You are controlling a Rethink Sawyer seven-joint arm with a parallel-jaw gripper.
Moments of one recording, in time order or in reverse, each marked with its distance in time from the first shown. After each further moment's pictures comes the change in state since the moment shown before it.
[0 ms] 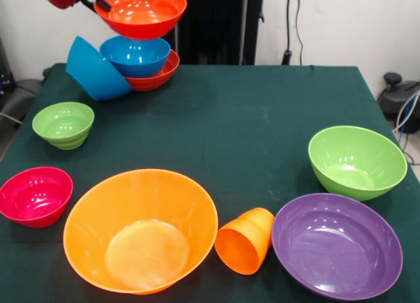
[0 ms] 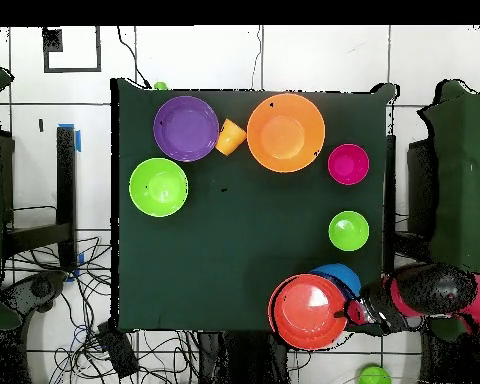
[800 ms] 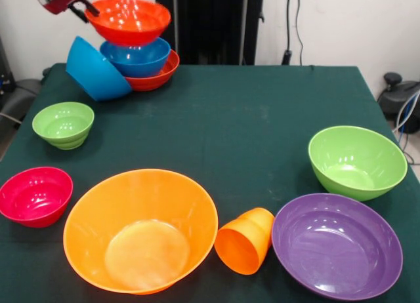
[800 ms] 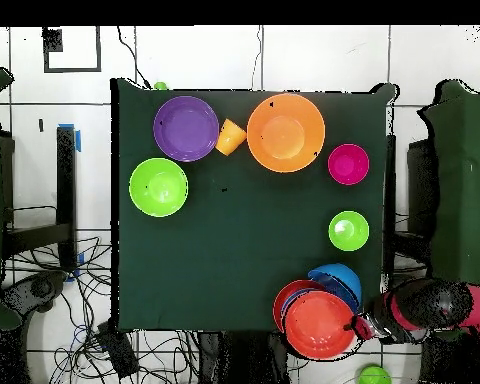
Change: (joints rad) arm -0.063 0.020 0.017 0.018 -0.170 0.004 -0.115
